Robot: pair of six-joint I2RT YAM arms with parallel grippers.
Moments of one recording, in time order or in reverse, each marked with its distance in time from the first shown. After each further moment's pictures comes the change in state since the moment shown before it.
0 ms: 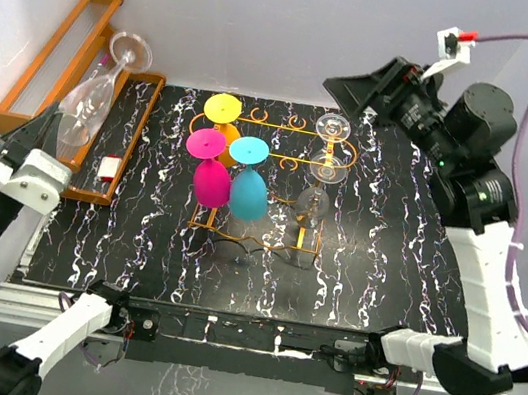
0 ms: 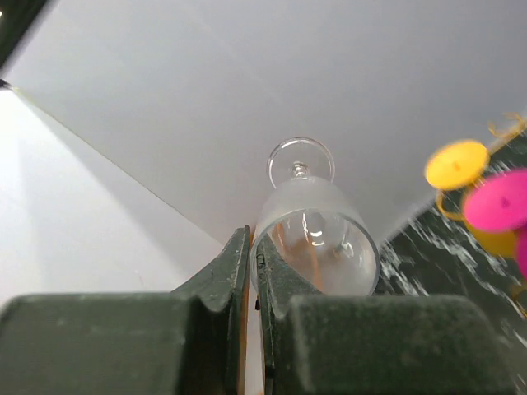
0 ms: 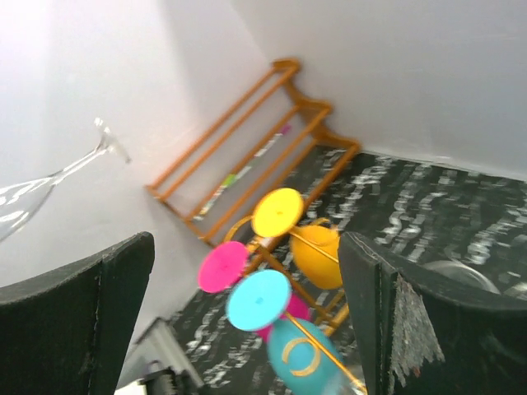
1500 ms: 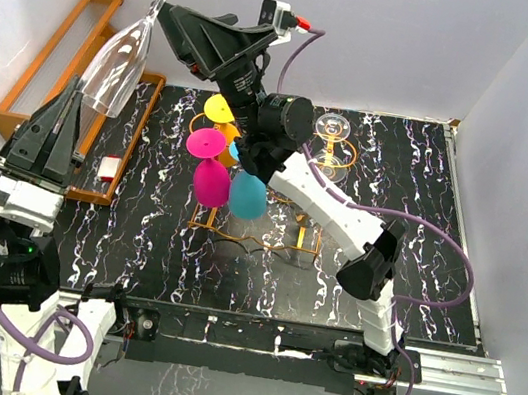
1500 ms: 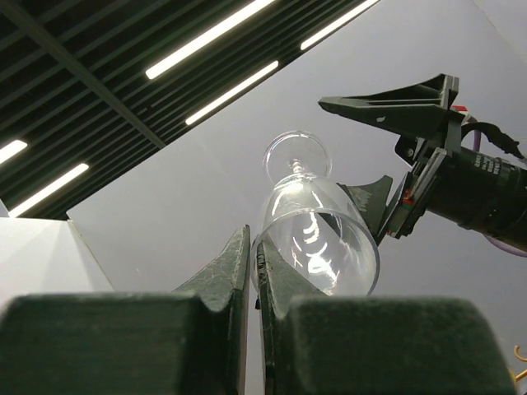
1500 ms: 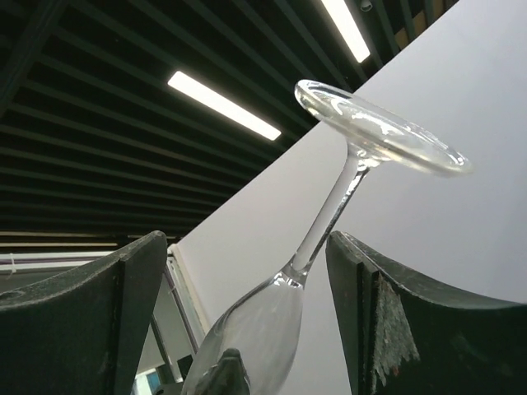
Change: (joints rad) left arm 0.432 -0.181 -0.655 1.258 0.460 -0.566; right arm 0.602 0.820 0.483 1.331 0.240 0.703
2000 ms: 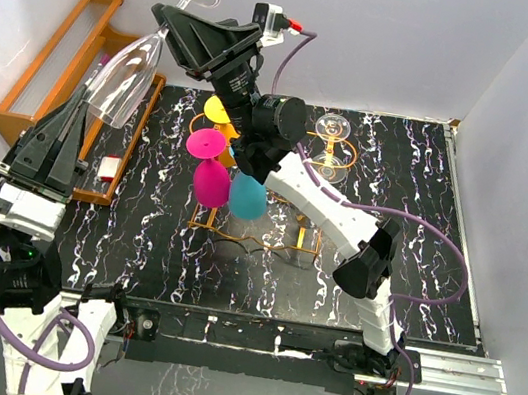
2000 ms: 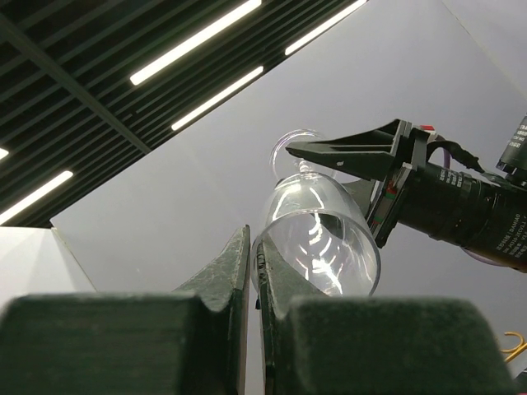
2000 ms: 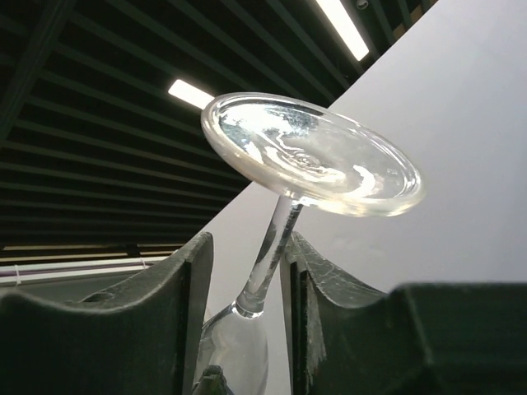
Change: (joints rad) left arm 0.029 -0.026 -0.028 0.025 0.059 -0.053; right arm 0.000 0.035 0.022 0.002 0.022 0.051
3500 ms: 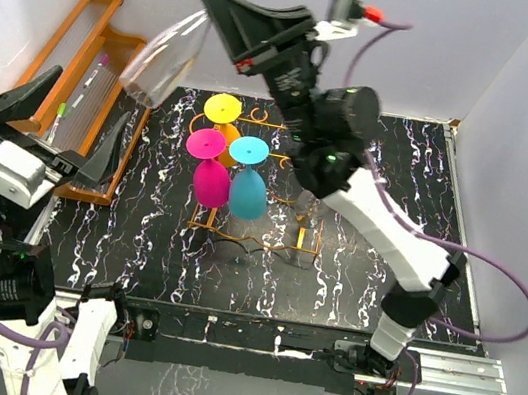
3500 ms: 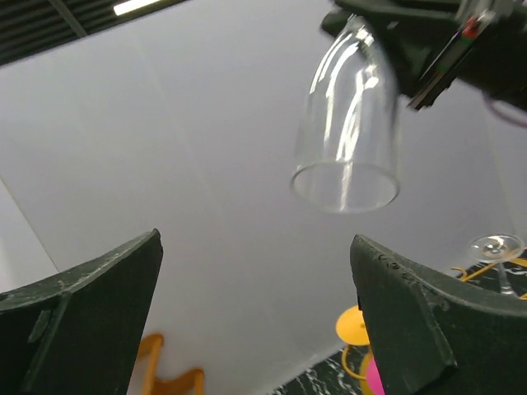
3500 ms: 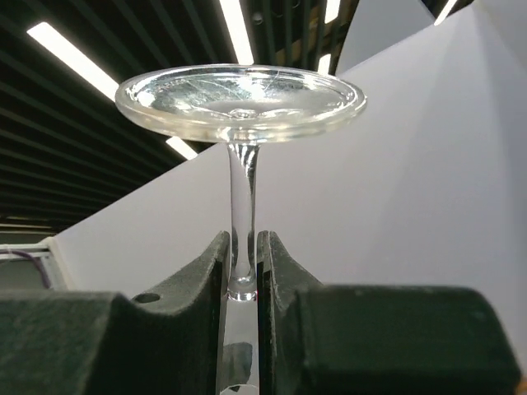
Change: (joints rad) left arm 0.052 0.033 0.144 -0.332 -0.009 -0.170; right arm 0.007 -0.277 -0.102 -0.324 0.042 -0.407
